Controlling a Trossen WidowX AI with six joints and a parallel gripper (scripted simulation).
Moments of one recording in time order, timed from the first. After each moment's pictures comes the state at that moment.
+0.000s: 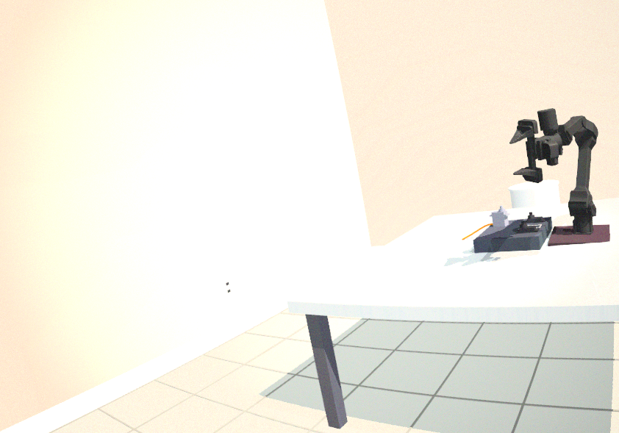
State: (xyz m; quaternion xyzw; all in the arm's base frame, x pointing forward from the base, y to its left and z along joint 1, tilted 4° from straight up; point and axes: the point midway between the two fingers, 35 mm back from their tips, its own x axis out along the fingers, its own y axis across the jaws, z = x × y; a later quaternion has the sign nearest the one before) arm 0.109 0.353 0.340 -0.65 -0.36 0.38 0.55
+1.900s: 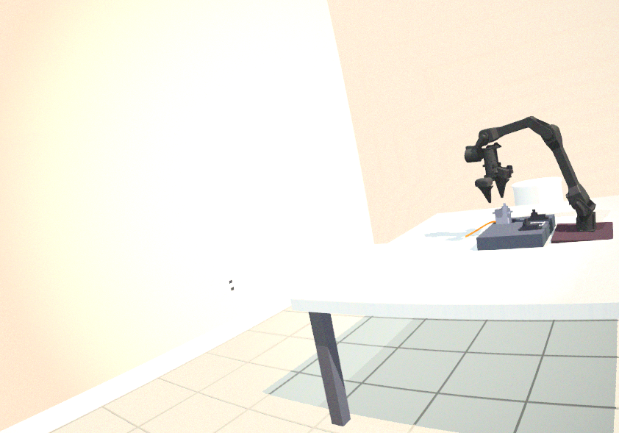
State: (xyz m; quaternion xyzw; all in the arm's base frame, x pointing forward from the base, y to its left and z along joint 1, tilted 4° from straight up) arm 0.355 -0.014 0.154 -0.71 0.07 0.70 0.07
